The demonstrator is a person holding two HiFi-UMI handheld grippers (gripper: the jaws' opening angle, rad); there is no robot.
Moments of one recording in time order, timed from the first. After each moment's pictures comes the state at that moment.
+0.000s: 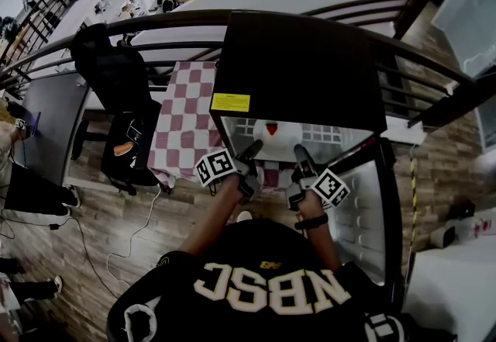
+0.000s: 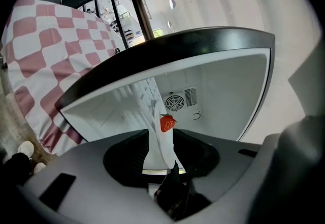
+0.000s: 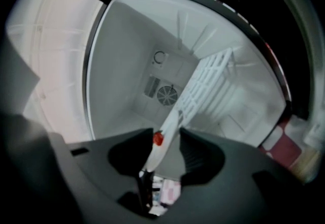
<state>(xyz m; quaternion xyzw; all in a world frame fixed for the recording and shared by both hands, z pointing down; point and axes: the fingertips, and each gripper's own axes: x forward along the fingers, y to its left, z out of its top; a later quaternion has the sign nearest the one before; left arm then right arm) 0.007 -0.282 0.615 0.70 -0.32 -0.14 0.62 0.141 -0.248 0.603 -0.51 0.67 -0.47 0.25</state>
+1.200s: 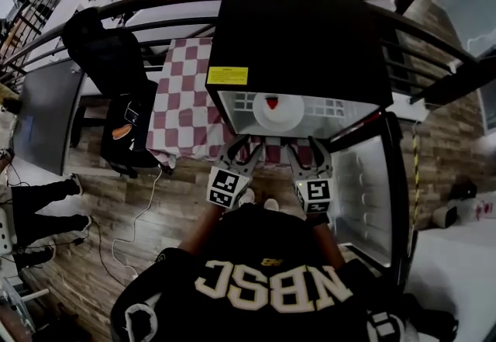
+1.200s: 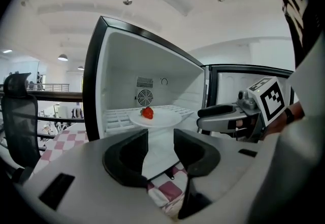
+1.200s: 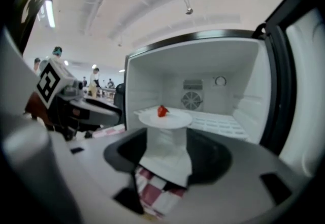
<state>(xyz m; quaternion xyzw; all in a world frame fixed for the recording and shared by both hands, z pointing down) -0.001 -0.213 0.594 0.92 -0.36 0.12 0.09 0.112 -0.192 0.594 -0.59 0.80 -0.08 -0.13</state>
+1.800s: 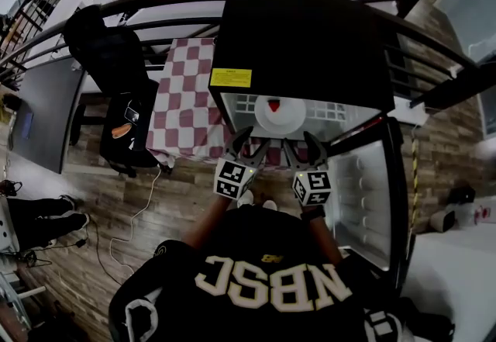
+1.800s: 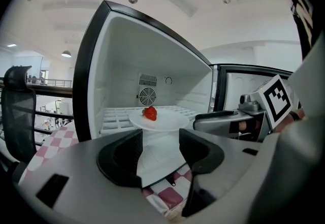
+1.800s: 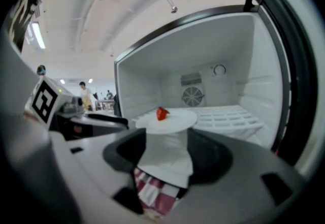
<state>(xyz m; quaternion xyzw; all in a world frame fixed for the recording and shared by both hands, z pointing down) 0.013 -0.238 0.603 0.92 -0.37 0.11 0.11 0.105 -0.218 0.602 -0.58 0.80 -0.14 -0.08</state>
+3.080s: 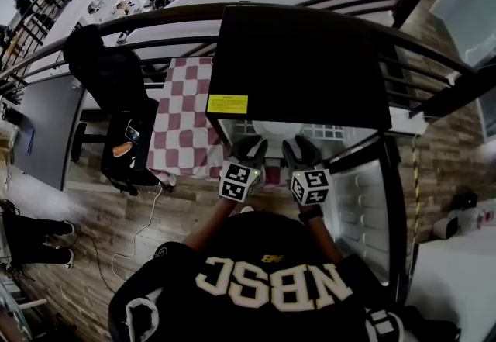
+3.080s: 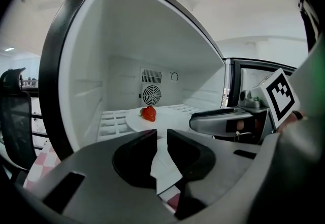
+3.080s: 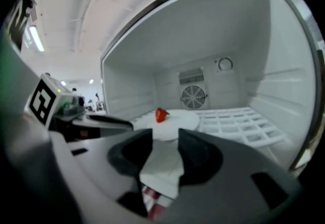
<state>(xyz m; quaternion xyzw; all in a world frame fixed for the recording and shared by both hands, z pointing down) 0.029 -0.285 0.607 0.91 -0.37 0.14 0.11 0.105 -0.270 0.604 -0.57 0.80 -0.15 -0.08</state>
